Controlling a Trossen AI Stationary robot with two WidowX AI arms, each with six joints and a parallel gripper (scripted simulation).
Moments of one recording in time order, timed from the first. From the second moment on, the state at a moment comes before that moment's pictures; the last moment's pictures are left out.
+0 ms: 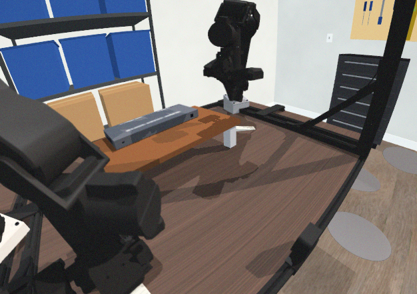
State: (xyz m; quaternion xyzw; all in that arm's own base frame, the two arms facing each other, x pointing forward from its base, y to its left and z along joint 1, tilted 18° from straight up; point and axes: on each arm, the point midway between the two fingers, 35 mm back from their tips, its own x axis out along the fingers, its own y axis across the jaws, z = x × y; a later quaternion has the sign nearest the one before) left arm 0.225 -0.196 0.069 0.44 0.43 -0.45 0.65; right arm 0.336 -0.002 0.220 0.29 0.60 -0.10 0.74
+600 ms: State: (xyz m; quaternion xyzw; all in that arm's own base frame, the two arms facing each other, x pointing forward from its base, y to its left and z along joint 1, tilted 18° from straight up) left arm 0.210 -0.183 0.123 0.44 0.43 -0.45 0.65; right arm 0.336 -0.002 0.220 0.29 0.60 -0.10 0.74
